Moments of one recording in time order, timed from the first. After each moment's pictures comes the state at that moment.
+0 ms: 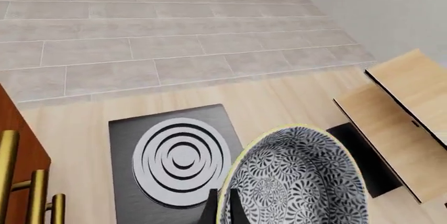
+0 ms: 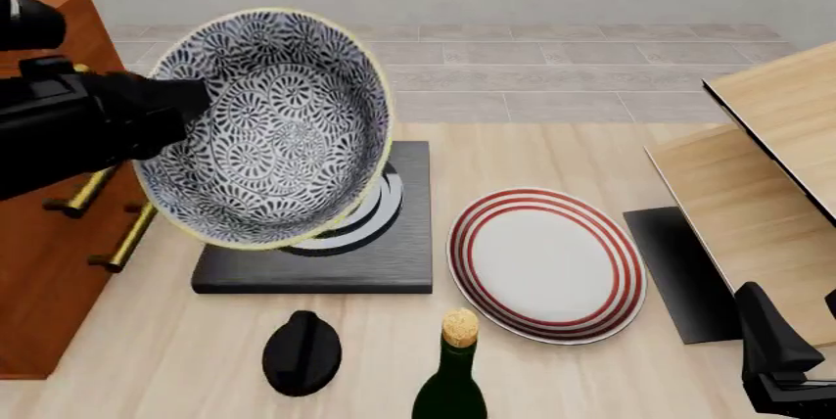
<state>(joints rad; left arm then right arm) -0.42 0.87 -0.86 0.38 -0.21 -0.01 0.00 0.00 0.04 0.04</state>
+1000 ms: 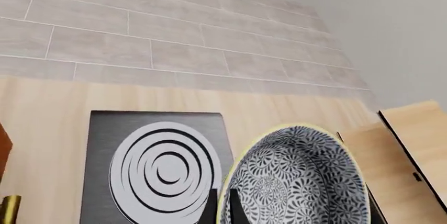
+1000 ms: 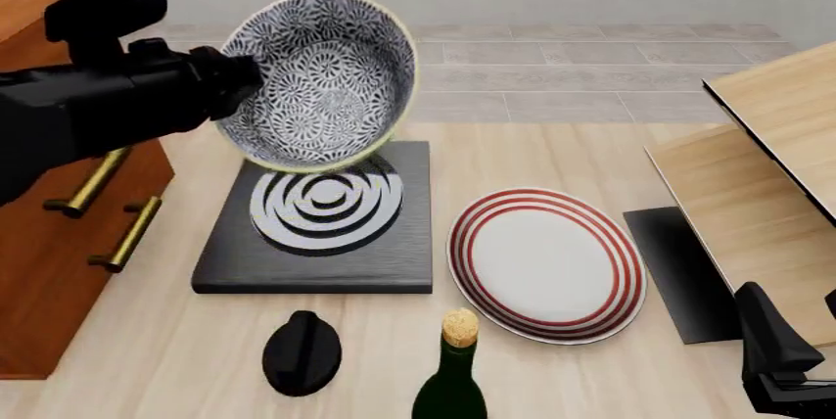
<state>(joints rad) -0.38 1.15 -0.95 0.22 -0.43 -0.01 0.00 0.00 0.04 0.04</state>
